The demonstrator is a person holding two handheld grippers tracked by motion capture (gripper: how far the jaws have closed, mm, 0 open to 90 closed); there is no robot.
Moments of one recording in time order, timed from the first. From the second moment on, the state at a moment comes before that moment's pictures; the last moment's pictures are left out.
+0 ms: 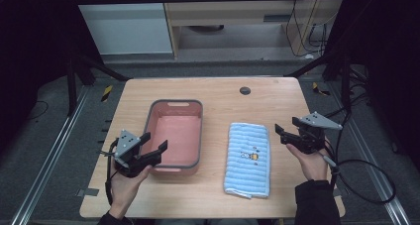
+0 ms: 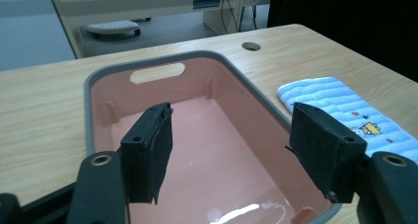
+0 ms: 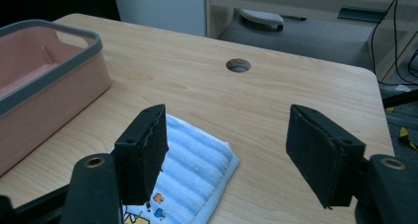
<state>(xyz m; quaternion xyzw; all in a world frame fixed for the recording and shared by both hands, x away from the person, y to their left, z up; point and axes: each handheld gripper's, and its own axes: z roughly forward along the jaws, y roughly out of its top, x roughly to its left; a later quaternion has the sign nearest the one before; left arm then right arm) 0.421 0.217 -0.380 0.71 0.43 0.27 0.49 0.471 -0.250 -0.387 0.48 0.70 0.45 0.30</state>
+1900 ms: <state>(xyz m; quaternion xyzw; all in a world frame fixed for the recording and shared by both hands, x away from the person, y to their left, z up) 0.414 0.091 -0.423 0.77 0.36 0.22 0.48 0.496 -0.241 -0.405 0.47 0.70 0.44 0.30</state>
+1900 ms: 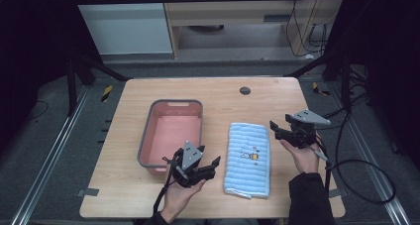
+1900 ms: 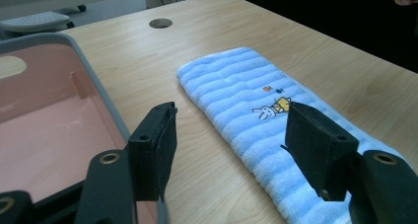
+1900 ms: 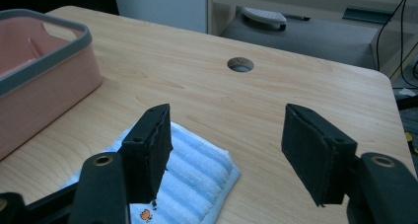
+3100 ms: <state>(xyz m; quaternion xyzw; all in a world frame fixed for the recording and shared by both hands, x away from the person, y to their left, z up) 0.415 0.048 -0.474 0.81 0.35 0.19 0.43 0.521 -0.230 -0.448 0.47 0.73 0.41 0.28</state>
